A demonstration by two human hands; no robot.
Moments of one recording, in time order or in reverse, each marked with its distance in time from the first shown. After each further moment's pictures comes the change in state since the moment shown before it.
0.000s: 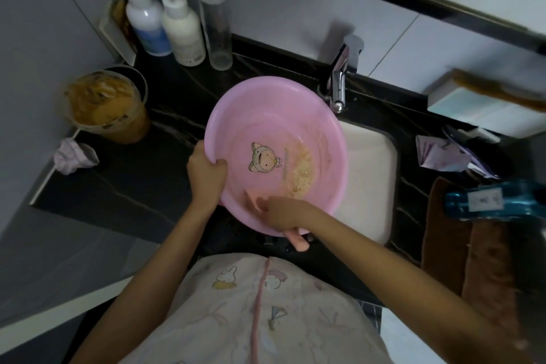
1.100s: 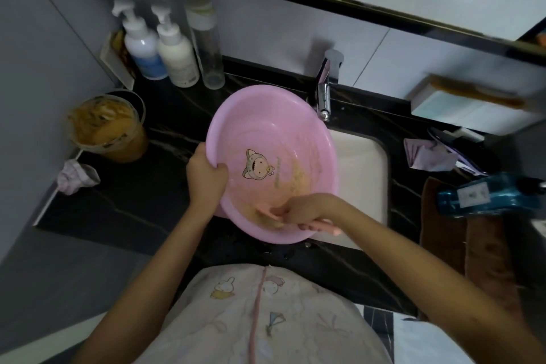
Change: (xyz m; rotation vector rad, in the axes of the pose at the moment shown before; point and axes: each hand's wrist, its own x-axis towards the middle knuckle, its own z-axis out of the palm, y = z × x) left_hand -0.008 0.035 -0.009 0.055 -0.031 0.118; right_hand -0.023 0.039 -0.023 0.143 -0.126 0.085
